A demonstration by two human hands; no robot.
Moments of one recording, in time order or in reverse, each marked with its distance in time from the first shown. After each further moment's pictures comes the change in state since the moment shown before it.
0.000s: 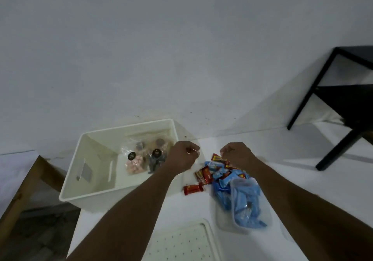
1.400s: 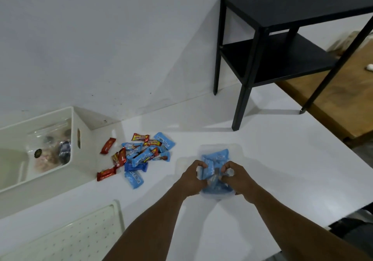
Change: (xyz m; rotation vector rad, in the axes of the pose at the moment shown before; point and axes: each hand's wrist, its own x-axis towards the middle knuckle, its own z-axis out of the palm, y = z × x) left_hand -0.072 0.086 0.373 -0.018 -0.527 -0.197; right_hand -0.092 0.335 -0.164 0.289 -0.047 0.219
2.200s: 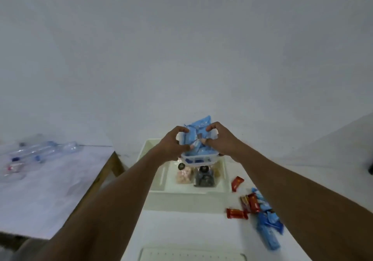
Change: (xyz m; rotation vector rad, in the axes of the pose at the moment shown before) left_hand -0.246 -0.082 -0.501 -0.054 0.667 0.045; right_hand -0.005 -0.447 0.375 -0.128 -0.347 -0.600
